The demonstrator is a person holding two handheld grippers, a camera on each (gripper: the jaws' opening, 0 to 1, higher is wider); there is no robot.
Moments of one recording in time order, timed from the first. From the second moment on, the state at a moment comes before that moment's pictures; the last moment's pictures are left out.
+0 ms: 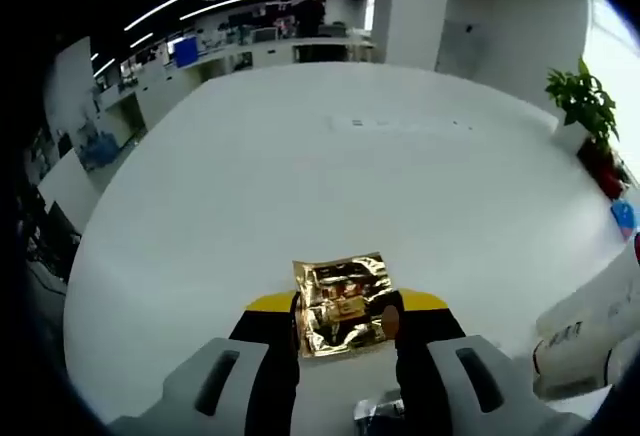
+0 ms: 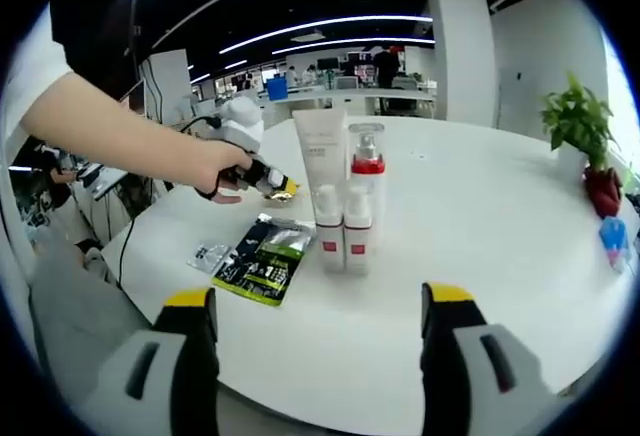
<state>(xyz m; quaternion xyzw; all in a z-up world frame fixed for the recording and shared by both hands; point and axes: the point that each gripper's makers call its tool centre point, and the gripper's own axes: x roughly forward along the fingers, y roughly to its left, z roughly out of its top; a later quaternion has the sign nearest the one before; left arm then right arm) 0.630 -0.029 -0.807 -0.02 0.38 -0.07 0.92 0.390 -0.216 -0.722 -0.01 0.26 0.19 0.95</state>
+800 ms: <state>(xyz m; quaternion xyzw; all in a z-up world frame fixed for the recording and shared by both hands) 0.549 0.028 -0.799 0.00 0.38 -0.04 0.92 0.389 -0.209 -0.716 -0.02 0.25 0.20 0.95</state>
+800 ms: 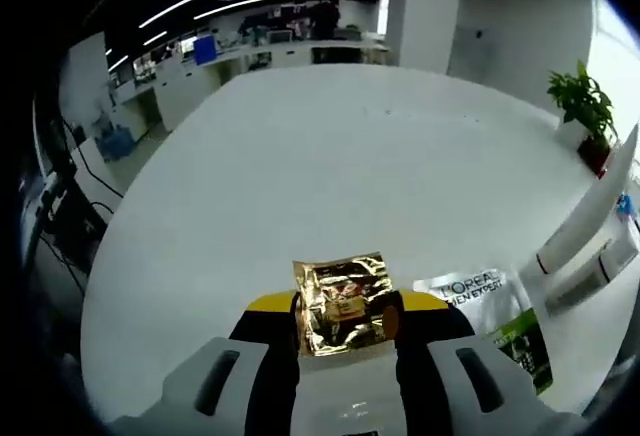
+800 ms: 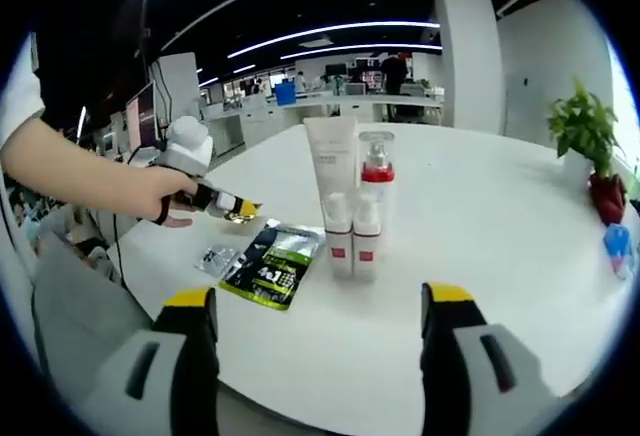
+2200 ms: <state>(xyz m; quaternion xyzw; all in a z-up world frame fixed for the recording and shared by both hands) 0.522 0.021 -0.817 0.02 0.40 -0.07 0.91 0.389 -0.209 -0.716 -0.02 0.25 0.20 0.95</state>
